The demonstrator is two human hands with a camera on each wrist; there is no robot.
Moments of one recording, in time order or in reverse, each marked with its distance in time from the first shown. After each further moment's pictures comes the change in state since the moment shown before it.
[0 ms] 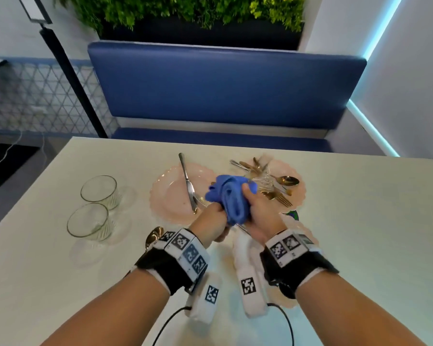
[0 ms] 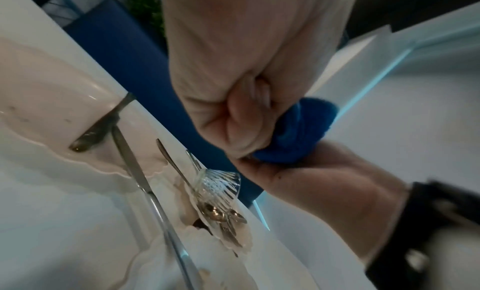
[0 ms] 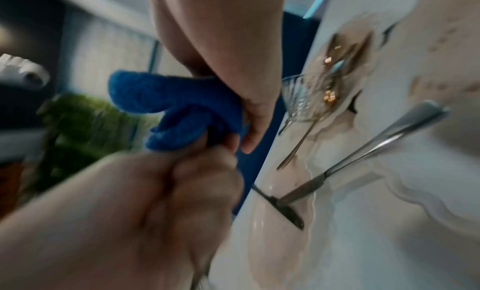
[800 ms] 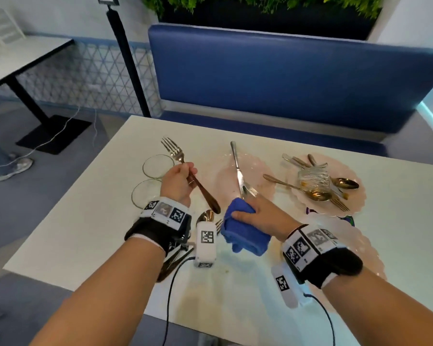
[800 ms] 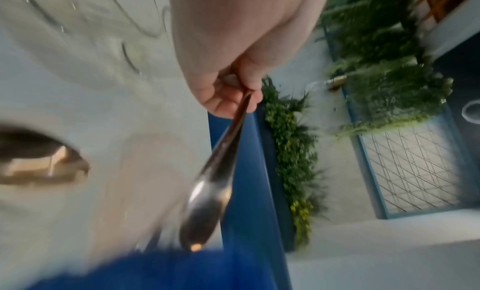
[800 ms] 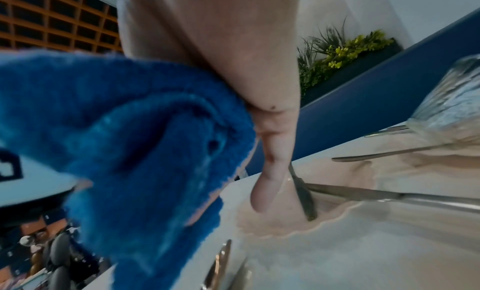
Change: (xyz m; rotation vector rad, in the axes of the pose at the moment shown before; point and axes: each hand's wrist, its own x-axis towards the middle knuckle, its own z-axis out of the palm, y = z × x) left_hand -0.006 -0.026 -0.158 -0.673 0.663 0.130; right_hand -0.003 0.043 0.069 -1.165 -0.493 -0.115
